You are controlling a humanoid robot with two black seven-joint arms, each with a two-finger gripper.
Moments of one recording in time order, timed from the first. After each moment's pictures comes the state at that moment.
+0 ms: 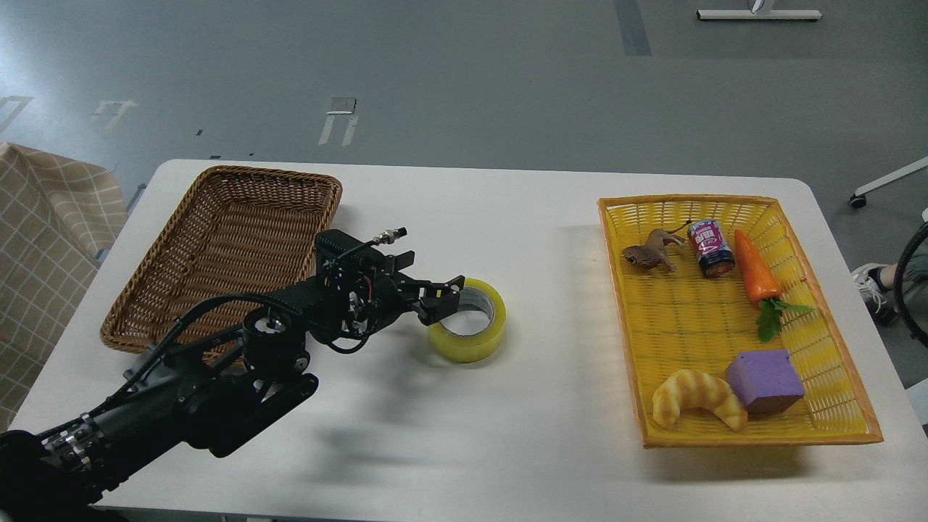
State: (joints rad) left arm -0.51 0.27 -0.68 -1.19 2.18 -0.16 -0.01; right arm 0.41 -0.40 1.76 1.45 -0.55 0.49 0.13
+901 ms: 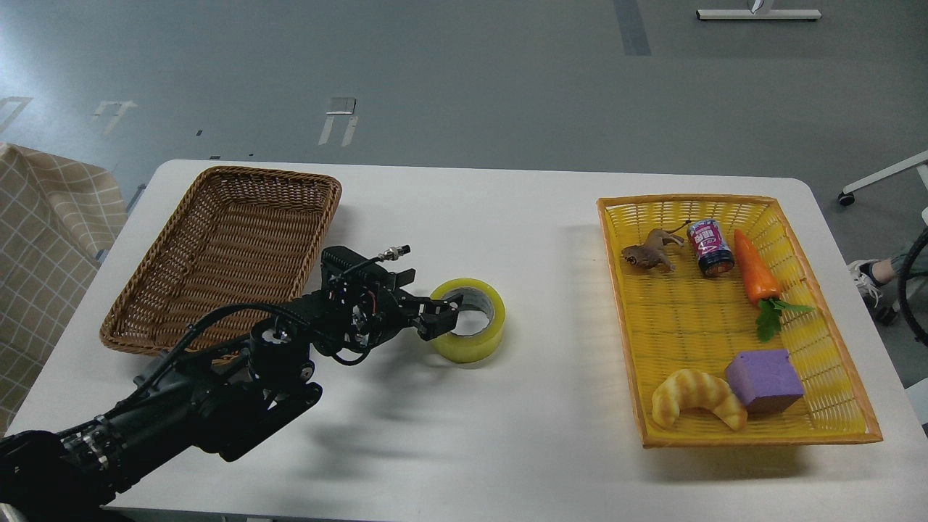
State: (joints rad) left arm -0.51 0.24 -0.64 -1.09 2.18 -0.13 -0.06; right arm 0.40 -0.41 1.76 1.45 -0.55 0.49 0.13
